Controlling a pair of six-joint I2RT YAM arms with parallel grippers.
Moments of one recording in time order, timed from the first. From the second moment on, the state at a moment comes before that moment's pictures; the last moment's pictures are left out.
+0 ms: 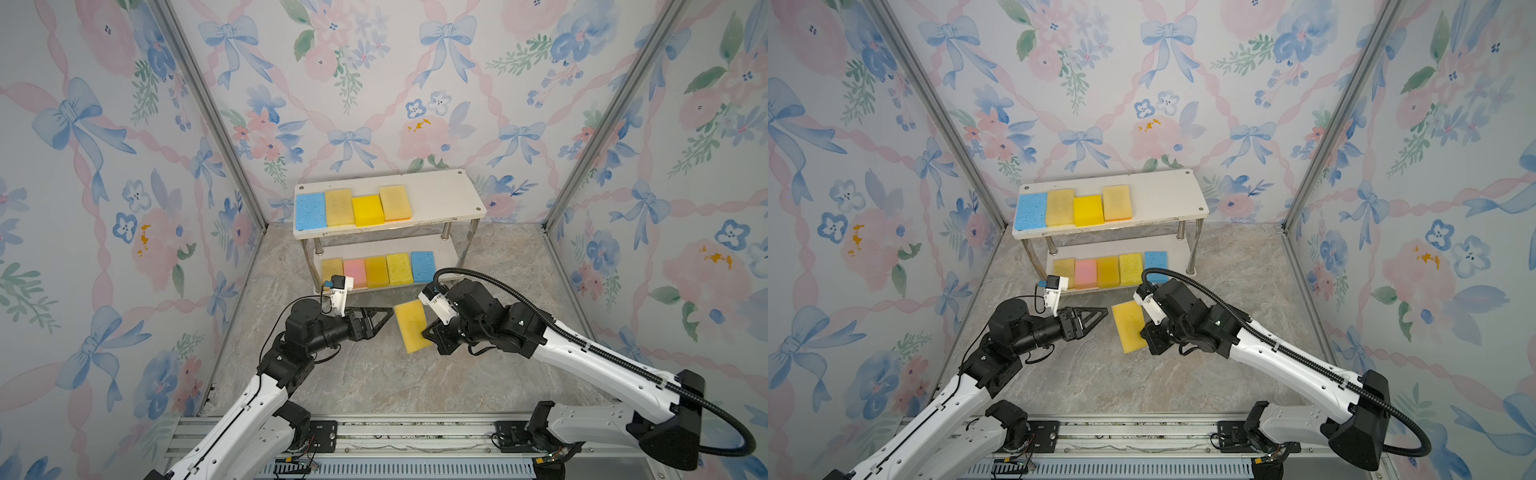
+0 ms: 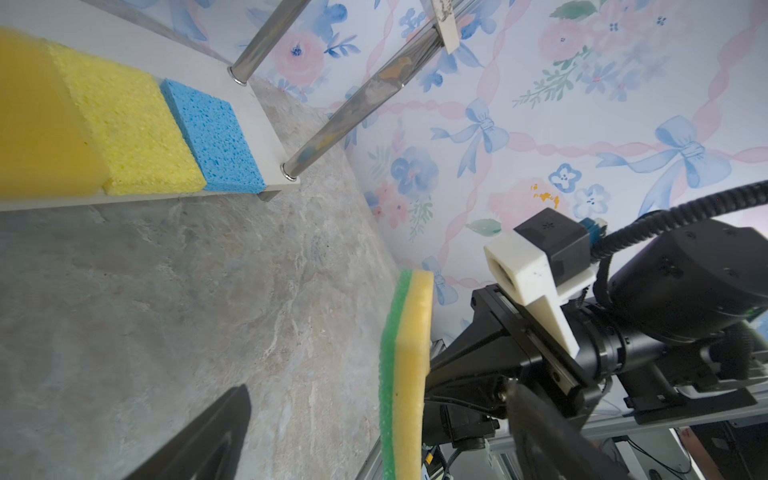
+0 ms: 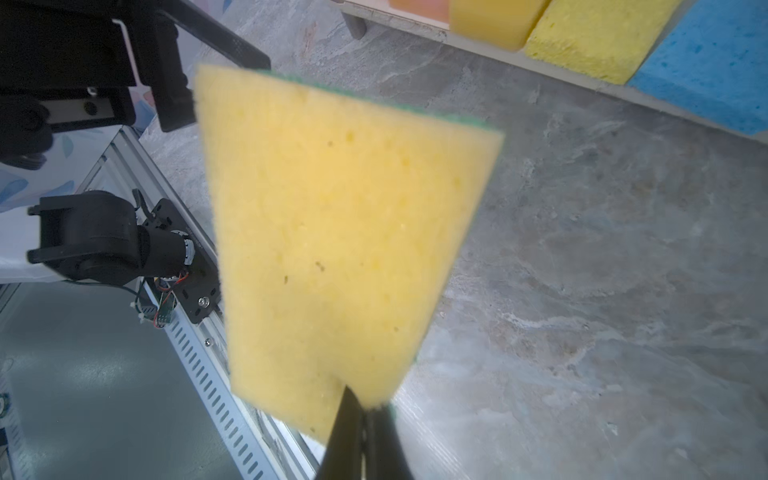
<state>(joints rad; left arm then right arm) -0.46 0.73 0.52 0.03 0.57 -0.83 0.95 1.23 1.15 -0.76 -0.16 0.30</state>
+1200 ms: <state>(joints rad) -0.61 0.71 0.41 0.23 0.47 -0.99 1.00 1.26 1.22 -0.76 -0.16 0.32</state>
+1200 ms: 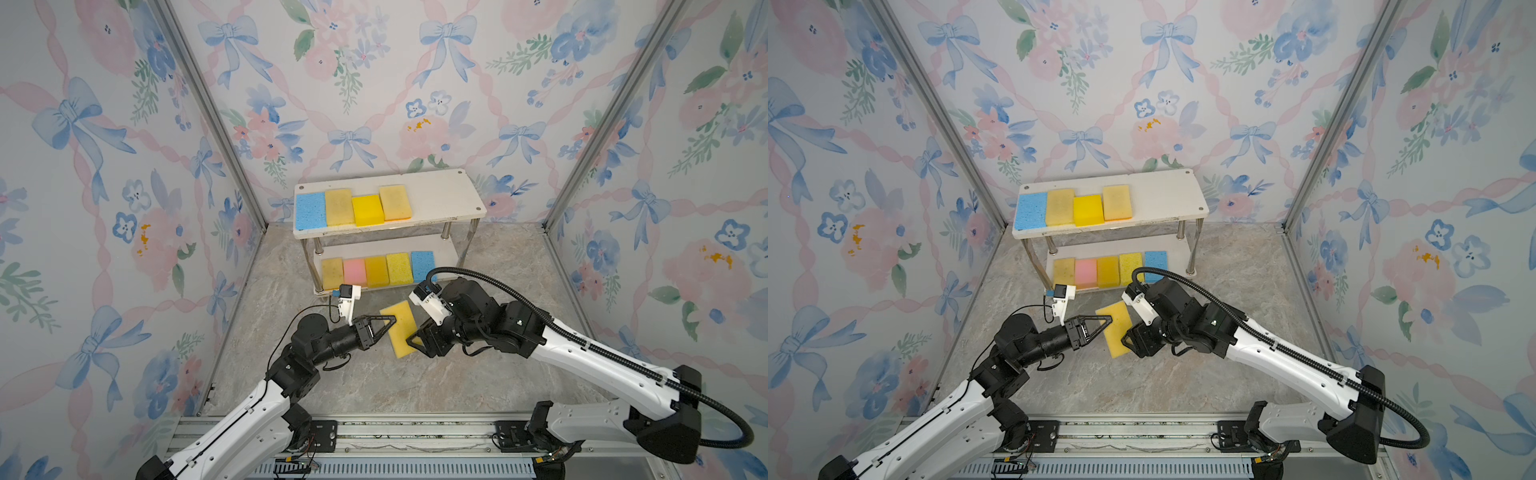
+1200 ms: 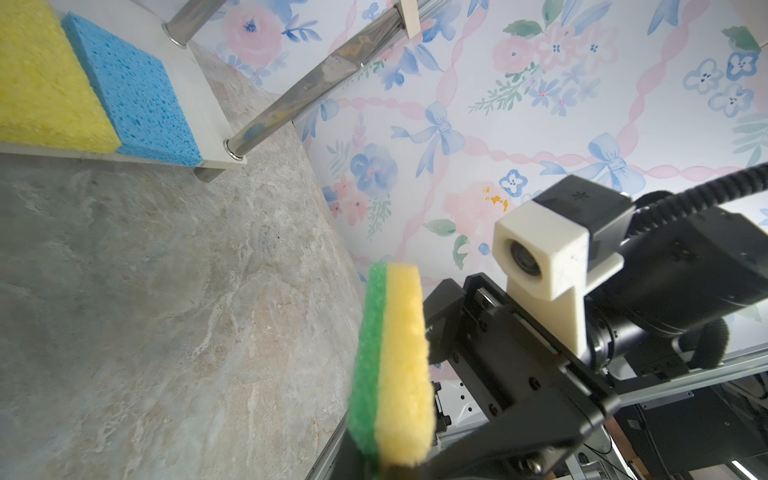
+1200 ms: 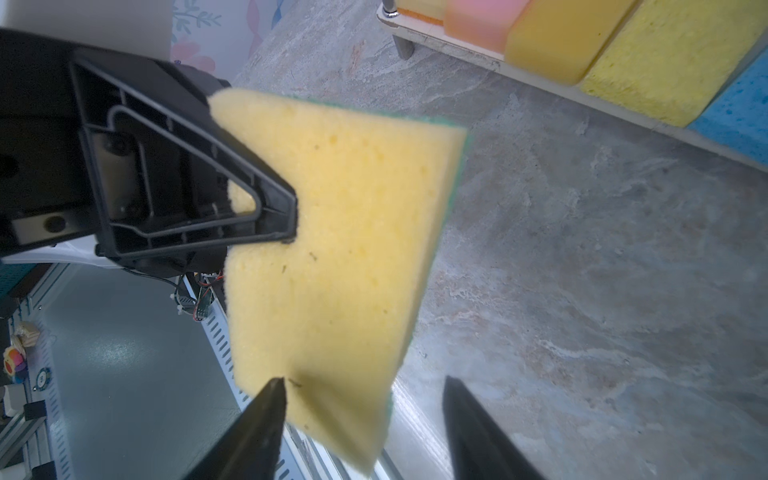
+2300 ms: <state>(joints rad) -0.57 0.69 0.32 0.46 0.39 -1.33 0.84 1.04 0.90 -0.34 -0.44 0.77</state>
